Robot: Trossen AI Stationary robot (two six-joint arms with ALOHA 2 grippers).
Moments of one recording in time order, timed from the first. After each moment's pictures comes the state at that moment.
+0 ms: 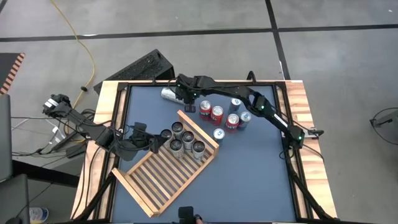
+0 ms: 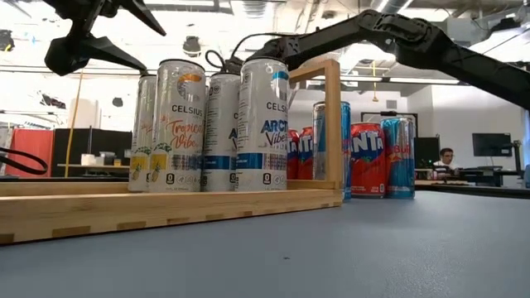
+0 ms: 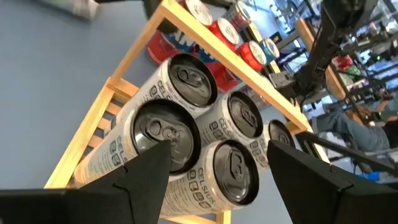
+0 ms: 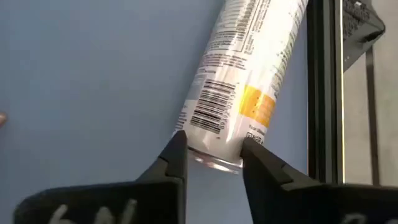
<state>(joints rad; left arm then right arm) -0.51 0.95 0.68 -0.34 -0.85 -1.39 -0.39 2.51 2.35 -0.89 0.07 -0.45</state>
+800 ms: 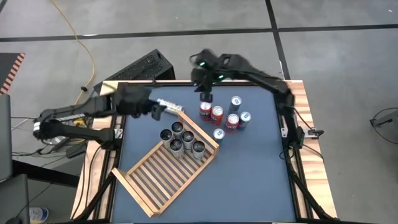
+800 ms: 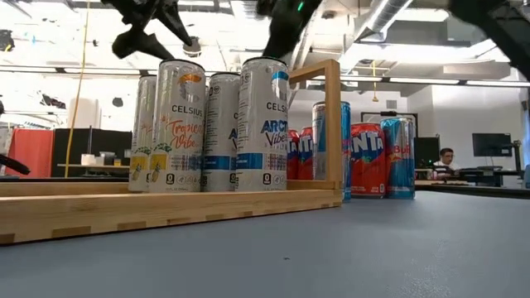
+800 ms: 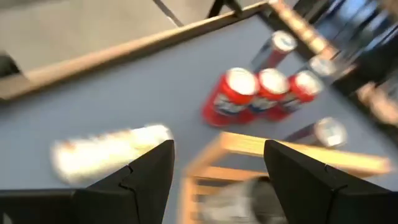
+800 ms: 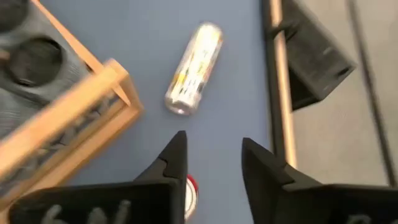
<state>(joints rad) 0.26 0.95 1.00 -0.60 -0.24 -0.65 -0.38 2.05 2.35 -1.17 -0.06 -0.40</state>
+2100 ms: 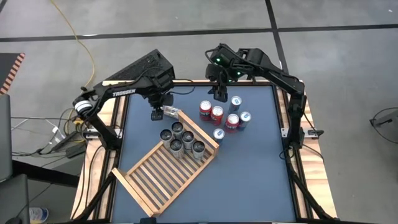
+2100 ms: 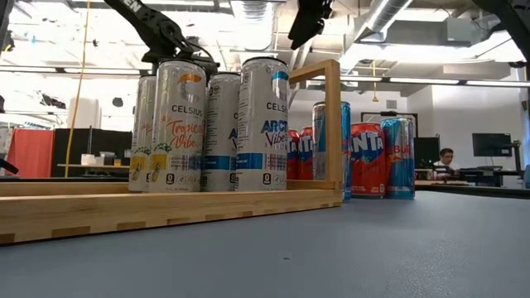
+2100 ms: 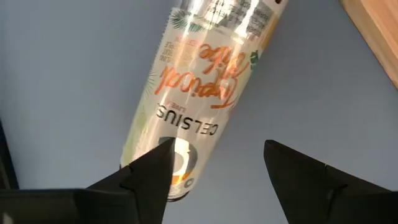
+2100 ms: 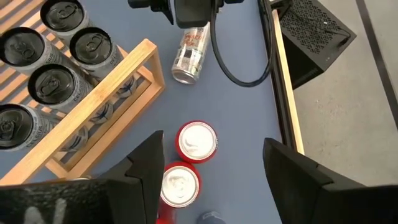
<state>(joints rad) 0.65 1.64 1.13 -0.89 -0.01 0.59 -0.38 1.92 2.35 -1.37 -0.06 -0.29</state>
